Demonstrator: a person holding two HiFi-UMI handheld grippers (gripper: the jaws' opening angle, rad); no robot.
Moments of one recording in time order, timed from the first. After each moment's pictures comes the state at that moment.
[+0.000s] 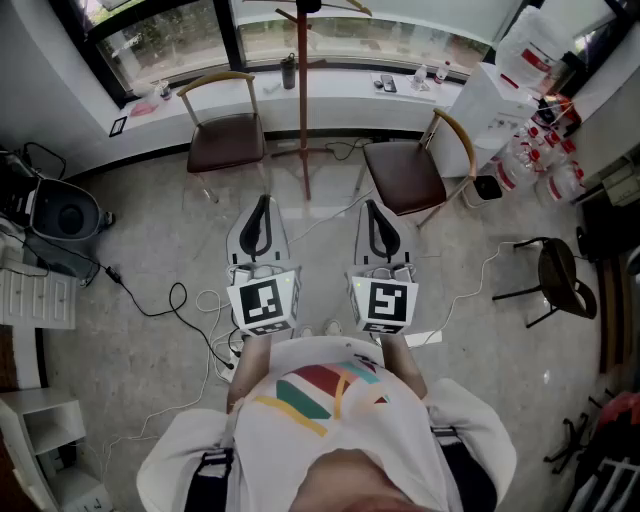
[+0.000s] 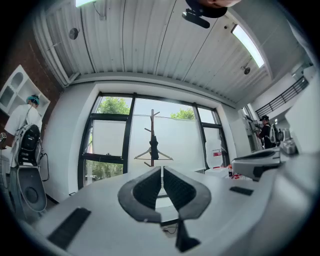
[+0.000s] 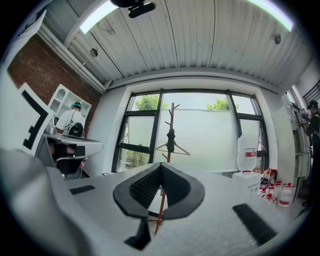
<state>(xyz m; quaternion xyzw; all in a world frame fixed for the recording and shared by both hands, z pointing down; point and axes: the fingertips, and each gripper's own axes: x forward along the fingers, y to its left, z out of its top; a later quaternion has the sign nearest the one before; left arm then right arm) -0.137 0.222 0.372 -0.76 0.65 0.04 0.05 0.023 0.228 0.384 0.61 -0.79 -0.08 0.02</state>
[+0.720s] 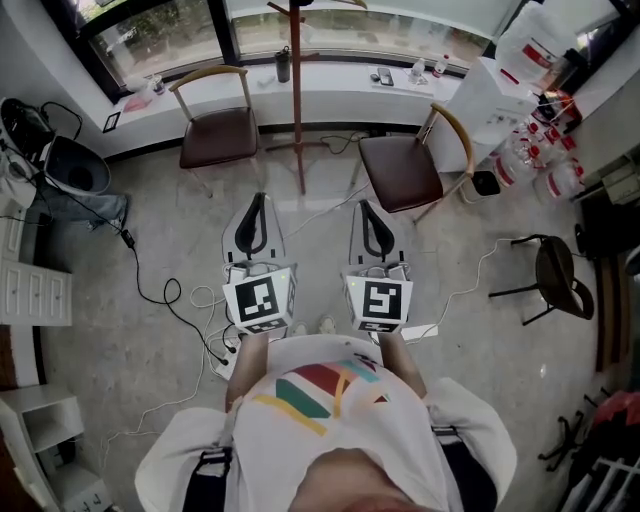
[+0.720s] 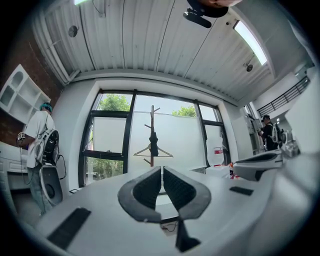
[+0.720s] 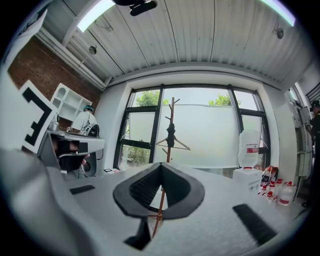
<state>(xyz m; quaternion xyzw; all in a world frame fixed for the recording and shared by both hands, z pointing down) -0.122 0.203 0.382 -0.75 0.66 0.03 0.04 0.036 0.210 0.399 0.60 -0.80 -0.06 0.03</state>
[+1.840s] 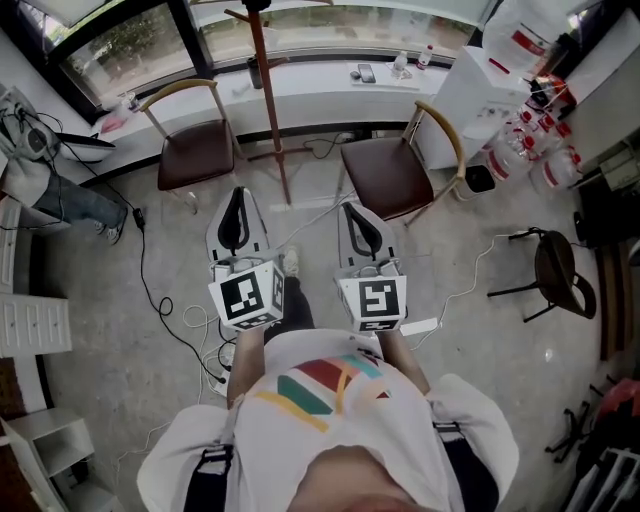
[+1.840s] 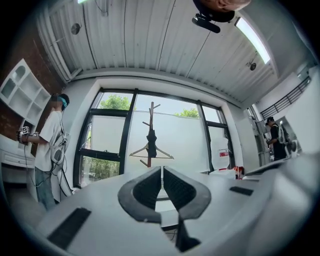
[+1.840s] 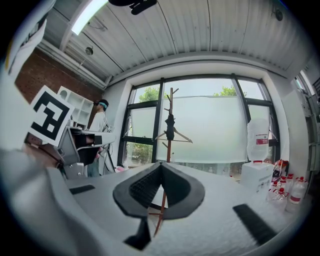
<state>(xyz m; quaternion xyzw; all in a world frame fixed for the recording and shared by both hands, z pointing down) -0.086 0.098 0.395 -0.75 0.66 0.05 0.04 0.074 0.122 0.440 0.56 -0.82 -0.04 0.05</state>
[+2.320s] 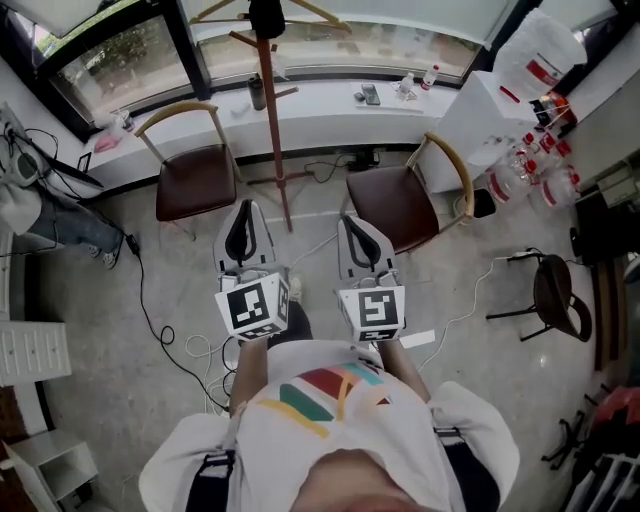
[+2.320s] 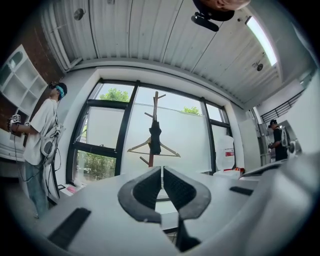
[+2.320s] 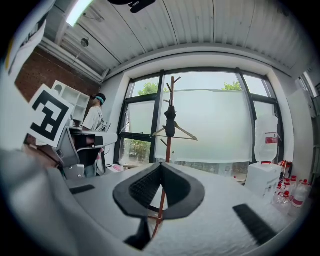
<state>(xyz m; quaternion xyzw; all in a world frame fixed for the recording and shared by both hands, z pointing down) -0.119 -0.019 0.408 -0.76 0.65 0.06 0.02 0.032 0.008 0.443 0.57 -0.82 -0.03 0.06</state>
